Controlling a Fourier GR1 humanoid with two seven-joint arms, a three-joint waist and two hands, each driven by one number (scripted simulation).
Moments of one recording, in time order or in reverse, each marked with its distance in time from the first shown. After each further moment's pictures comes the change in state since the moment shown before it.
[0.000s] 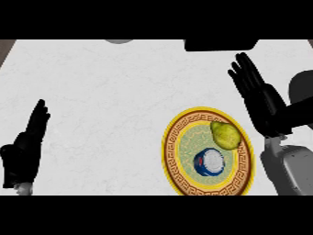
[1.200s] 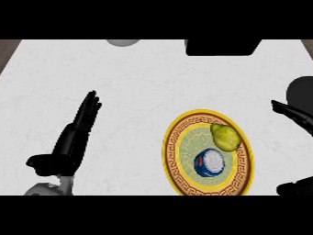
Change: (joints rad) left arm -0.103 -0.201 -0.095 0.032 0.069 -0.204 -0.192; right arm 0.341 -0.362 -0.125 -0.201 0.197 0.432 -0.351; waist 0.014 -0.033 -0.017
